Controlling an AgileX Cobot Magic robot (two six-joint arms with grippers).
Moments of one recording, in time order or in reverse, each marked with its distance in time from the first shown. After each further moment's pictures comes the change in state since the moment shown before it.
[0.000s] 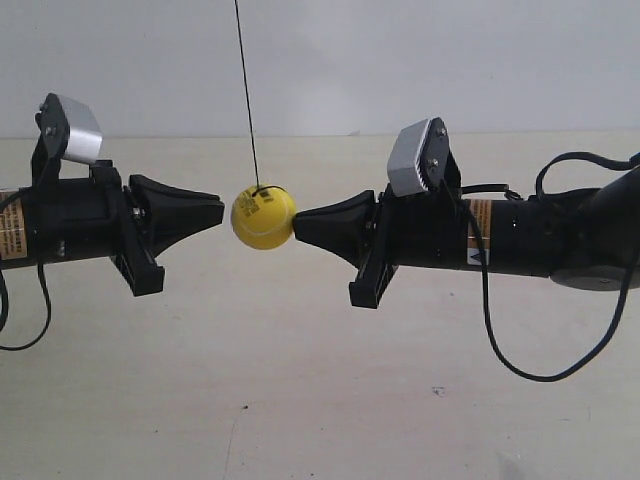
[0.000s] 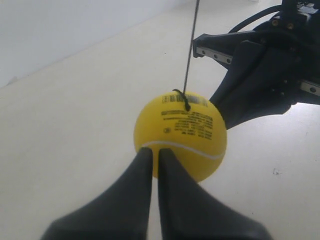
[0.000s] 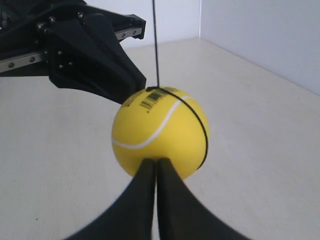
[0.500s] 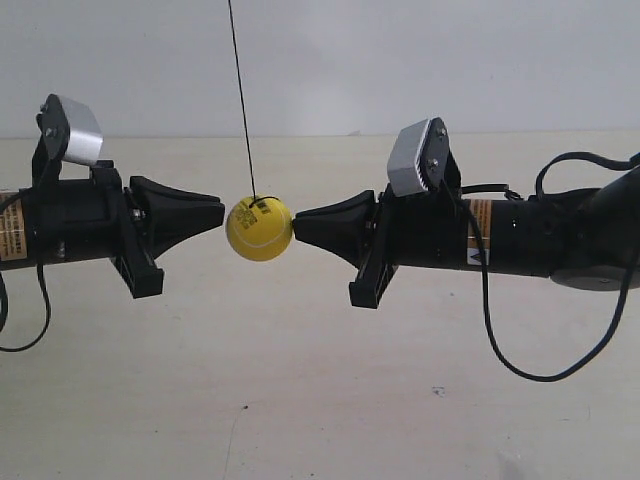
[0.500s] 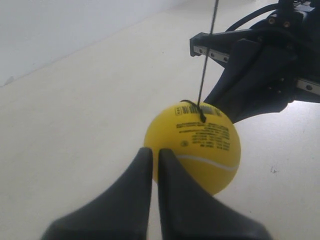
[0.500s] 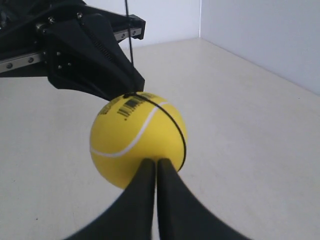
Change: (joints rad) left arm 0.000 0.000 0.000 0.012 -0.004 0.000; right arm 0.000 0.000 0.000 0.000 0.000 0.000
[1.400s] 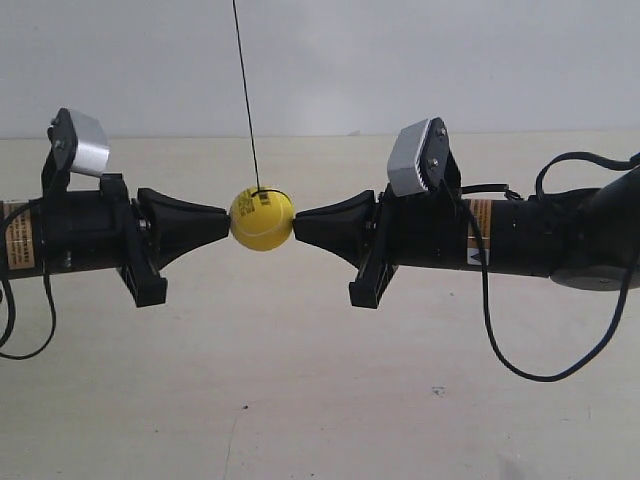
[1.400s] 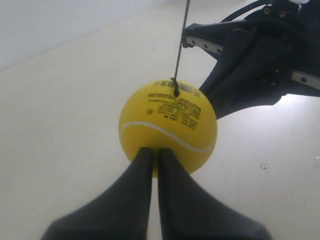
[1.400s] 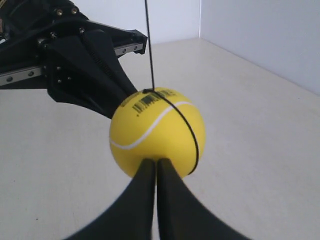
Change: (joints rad) left arm 0.000 0.047 0.000 0.006 -0.035 -0.004; right arm 0.000 0.000 0.000 0.000 0.000 0.000
